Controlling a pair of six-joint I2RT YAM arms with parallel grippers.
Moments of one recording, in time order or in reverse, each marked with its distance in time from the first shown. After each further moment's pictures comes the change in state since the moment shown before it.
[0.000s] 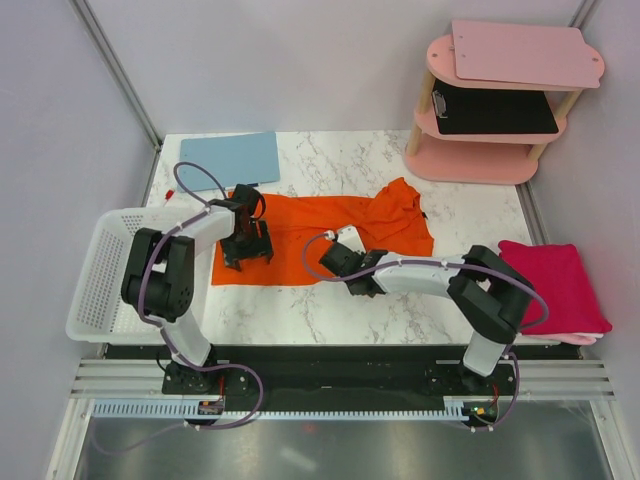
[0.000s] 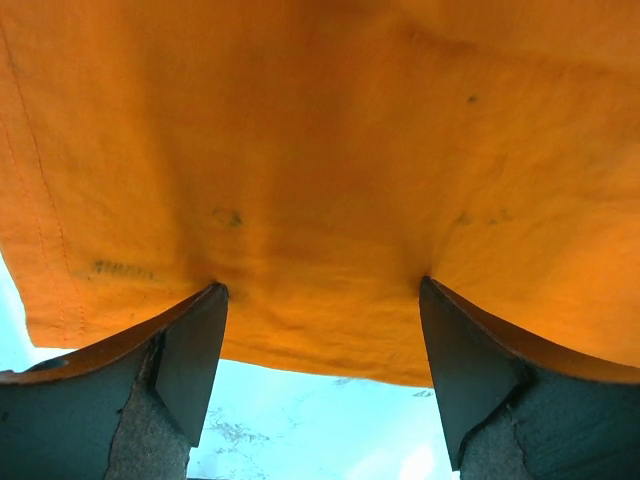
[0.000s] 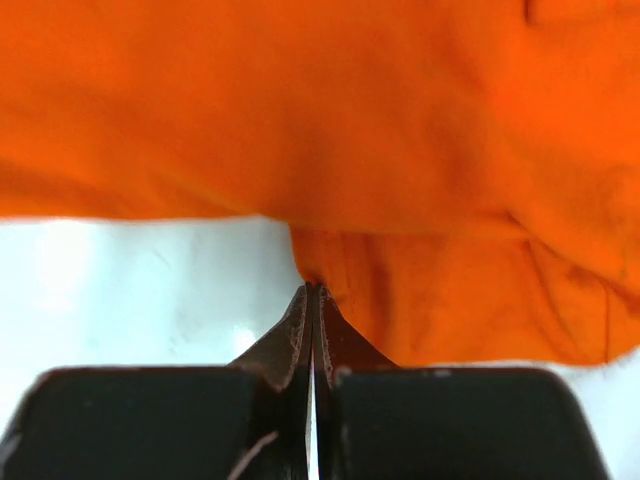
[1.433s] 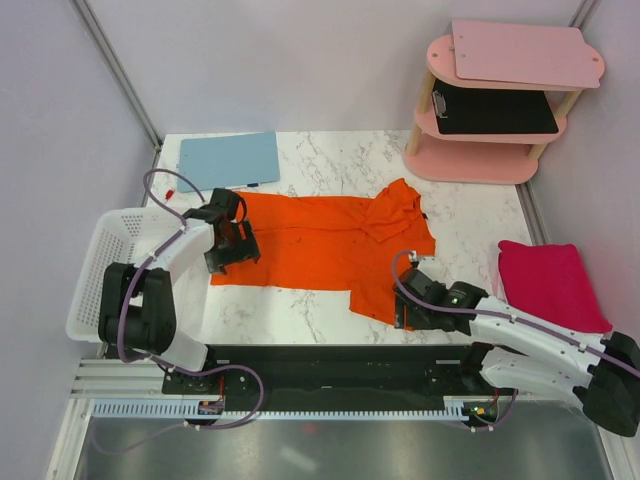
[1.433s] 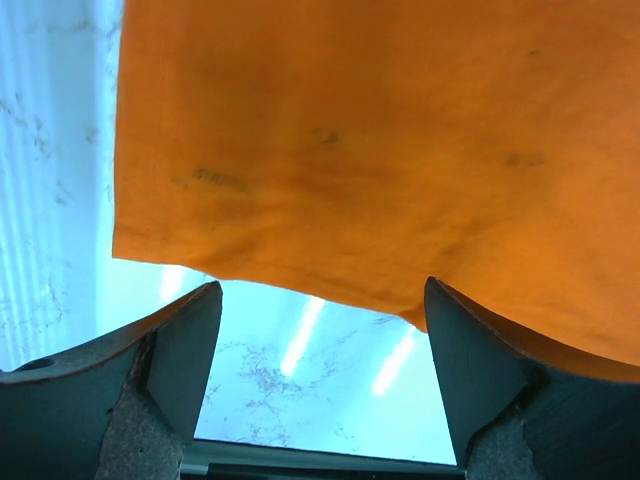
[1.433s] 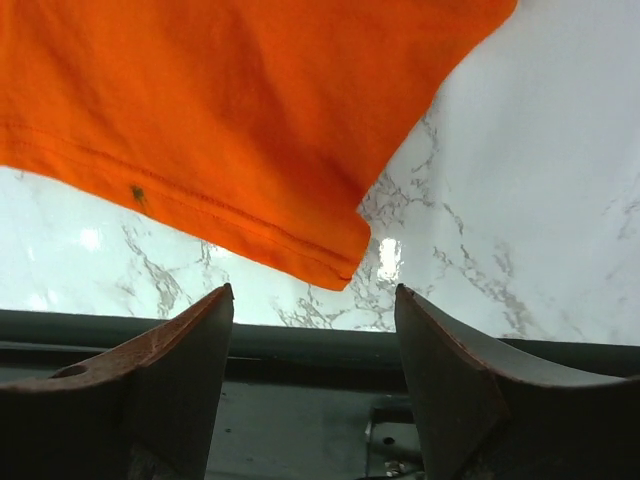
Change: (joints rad) left arm 0.053 -0.227 -0.084 -0.042 -0.018 -0.016; right arm -0.047 -0.777 -0.420 -0.397 -0.216 0.368
